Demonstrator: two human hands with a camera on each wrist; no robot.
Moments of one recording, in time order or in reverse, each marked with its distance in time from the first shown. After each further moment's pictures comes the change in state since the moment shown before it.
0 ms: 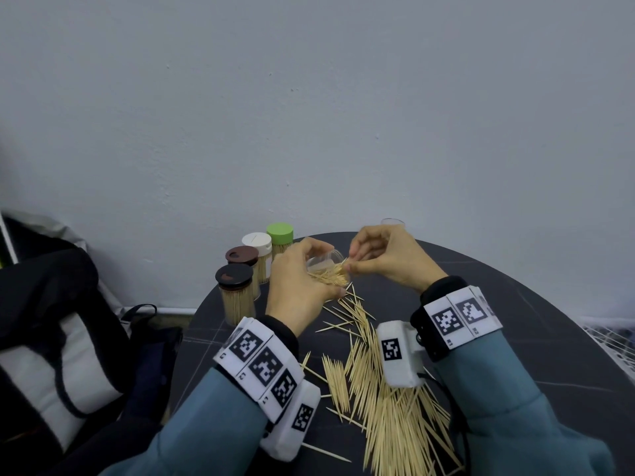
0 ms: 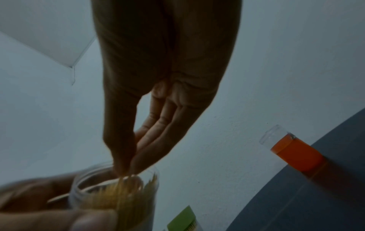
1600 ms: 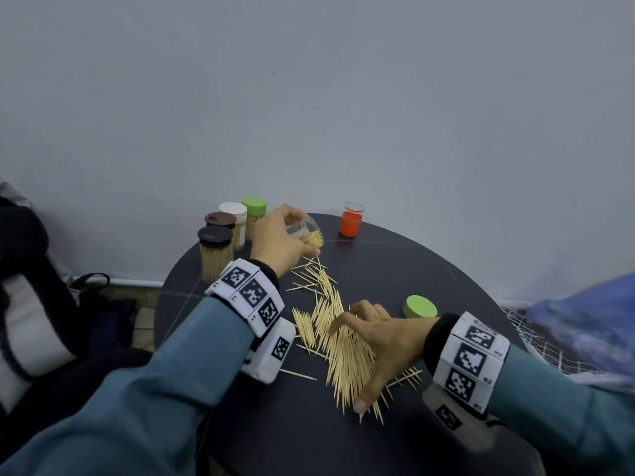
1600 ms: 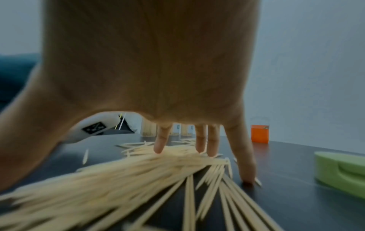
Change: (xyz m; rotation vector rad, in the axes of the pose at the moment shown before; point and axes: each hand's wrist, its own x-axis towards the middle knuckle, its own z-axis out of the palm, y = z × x) left_hand -0.010 0.017 -0.012 -0.100 -0.081 -0.124; right_hand -0.129 -0.022 0.027 -0.920 -0.754 0.449
